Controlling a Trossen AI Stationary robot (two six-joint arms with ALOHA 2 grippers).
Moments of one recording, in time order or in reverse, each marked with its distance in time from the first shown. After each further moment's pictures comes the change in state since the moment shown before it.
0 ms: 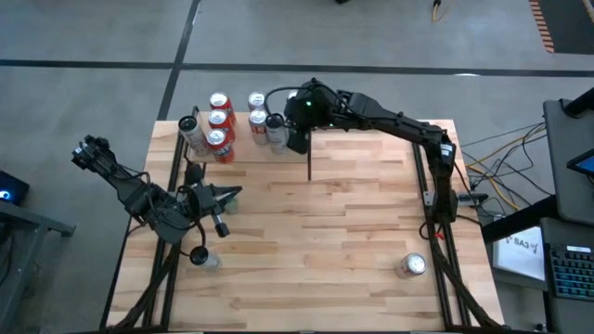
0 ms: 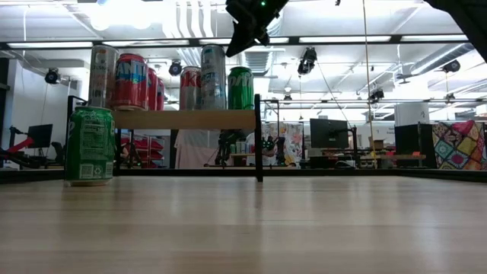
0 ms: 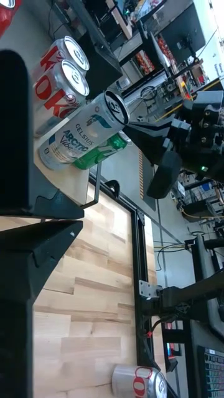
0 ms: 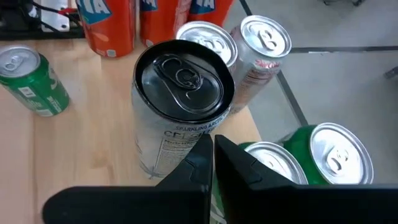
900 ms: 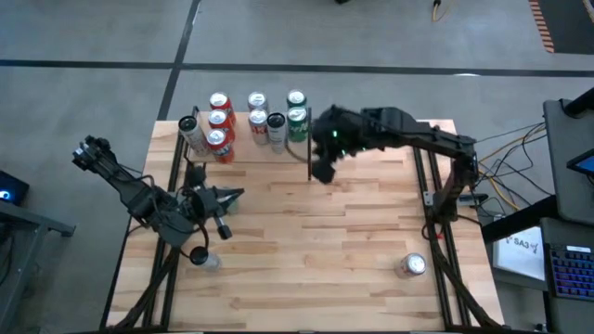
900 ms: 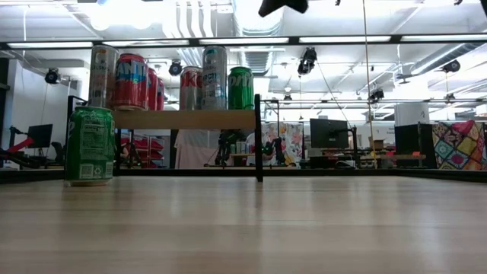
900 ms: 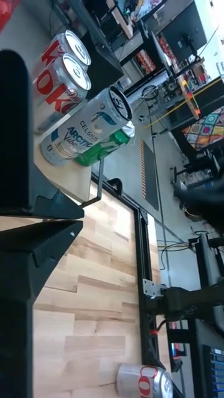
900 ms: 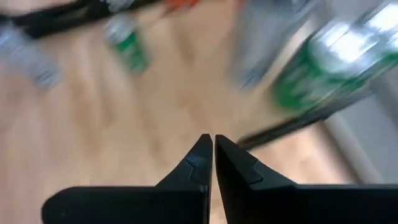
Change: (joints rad) left arm 0.000 0.027 0.000 0.000 0.004 -0.013; right arm 0.205 -0.180 0.000 -0.367 0.029 0.398
